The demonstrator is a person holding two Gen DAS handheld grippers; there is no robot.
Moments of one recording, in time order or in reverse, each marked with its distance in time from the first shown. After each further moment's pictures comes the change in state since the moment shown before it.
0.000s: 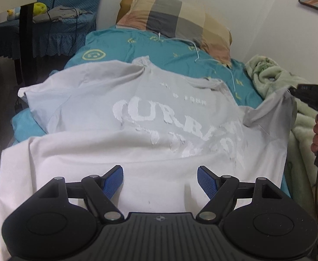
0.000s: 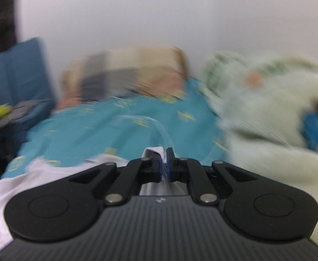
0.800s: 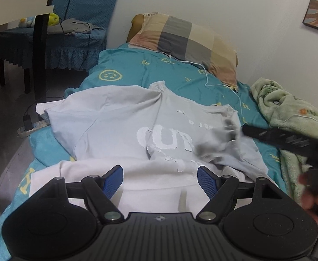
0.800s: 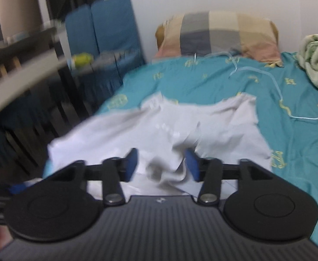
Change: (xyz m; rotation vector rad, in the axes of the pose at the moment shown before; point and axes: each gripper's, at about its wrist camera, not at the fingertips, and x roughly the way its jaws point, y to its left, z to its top) left arm -0.017 0.034 0.012 -0.037 -0.086 -0.013; right arm -0.061 0.128 -0.053 -0.001 0.196 0.339
